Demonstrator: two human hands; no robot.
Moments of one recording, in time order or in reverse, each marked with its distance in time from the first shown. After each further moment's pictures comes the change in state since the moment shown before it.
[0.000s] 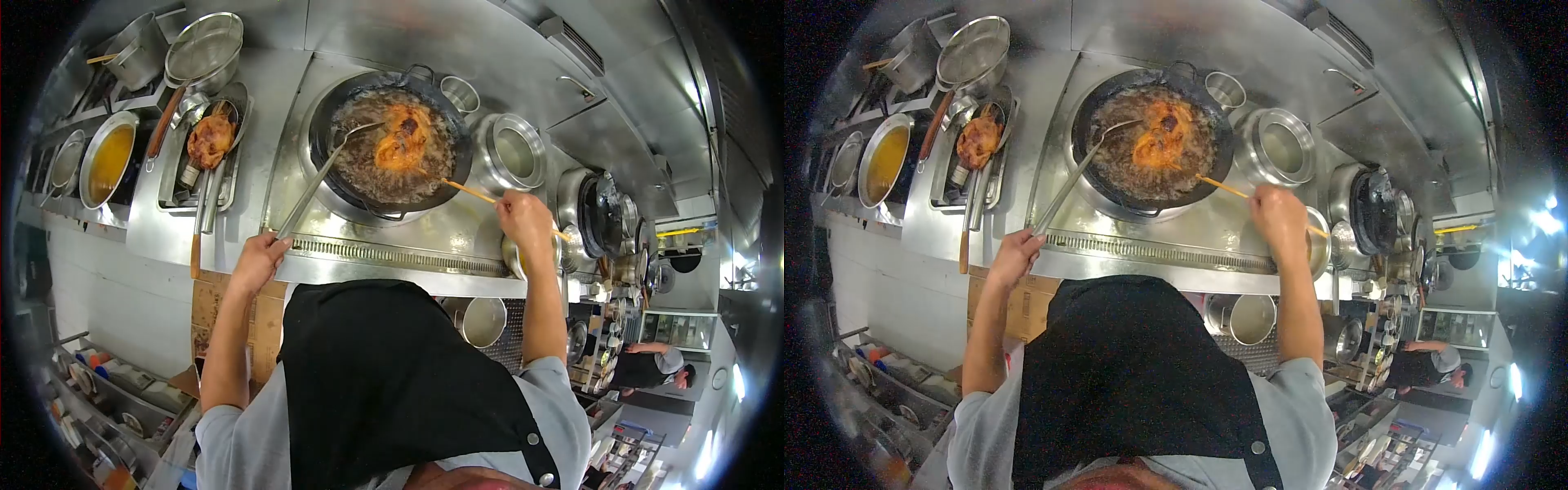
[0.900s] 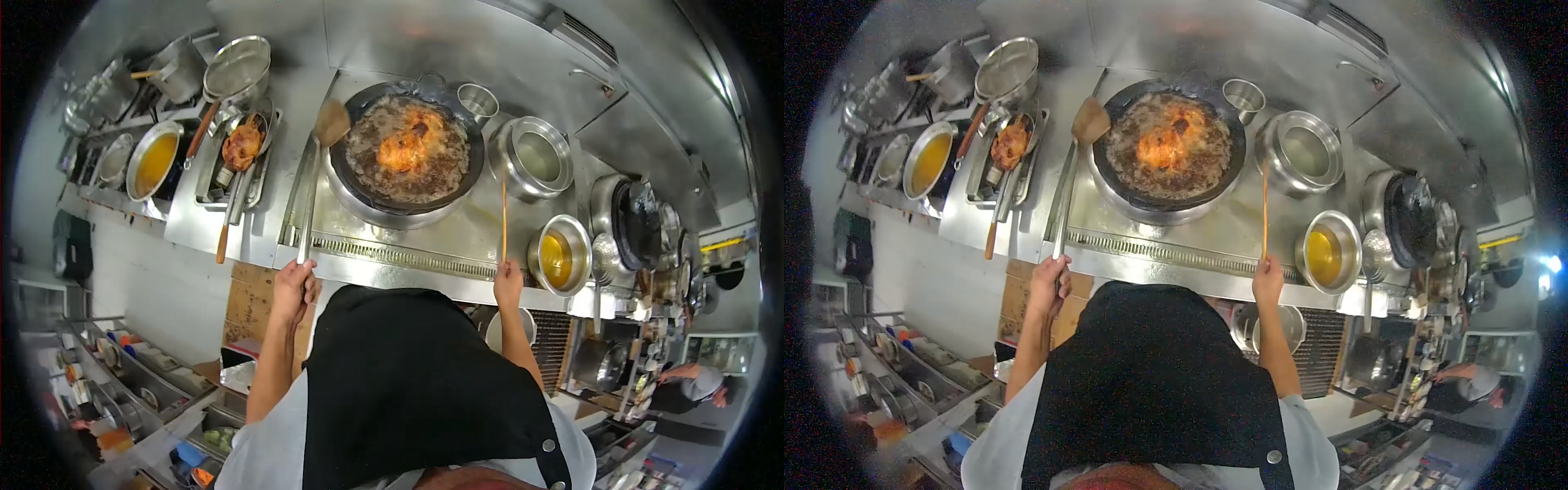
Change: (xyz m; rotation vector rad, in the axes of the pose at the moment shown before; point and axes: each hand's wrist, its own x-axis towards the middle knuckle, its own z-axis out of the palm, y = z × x) left_hand -0.076 -0.051 0.099 -0.610 0.132 0.083; right_hand -0.167 0.099 0.246 0.860 0.123 0.546
